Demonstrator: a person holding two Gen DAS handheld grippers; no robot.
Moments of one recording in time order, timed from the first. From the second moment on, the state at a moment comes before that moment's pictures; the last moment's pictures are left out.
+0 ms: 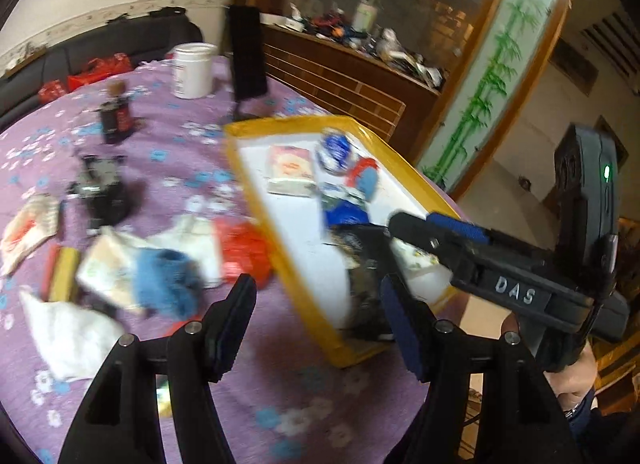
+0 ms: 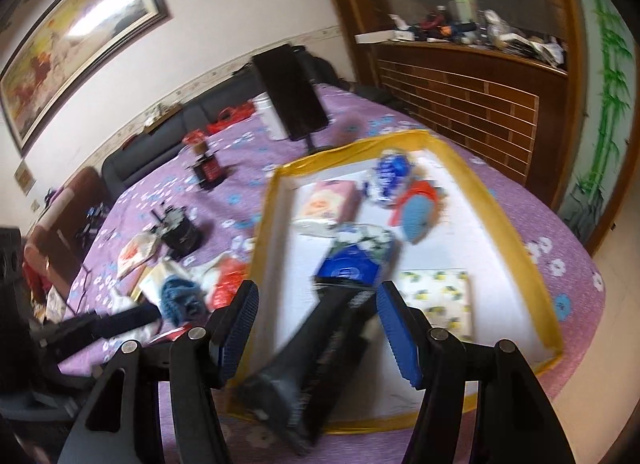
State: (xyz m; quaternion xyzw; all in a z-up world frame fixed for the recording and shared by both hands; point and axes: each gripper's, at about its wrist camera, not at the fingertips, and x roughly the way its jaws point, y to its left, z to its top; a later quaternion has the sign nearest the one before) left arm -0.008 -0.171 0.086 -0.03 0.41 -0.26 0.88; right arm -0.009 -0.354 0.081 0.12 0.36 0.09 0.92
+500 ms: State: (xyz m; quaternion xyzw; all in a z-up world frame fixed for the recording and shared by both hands) left arm 0.085 0.031 0.082 -0.02 0.43 -0.06 0.90; right arm -0.012 -0.298 0.072 0.10 0.38 0.17 0.90
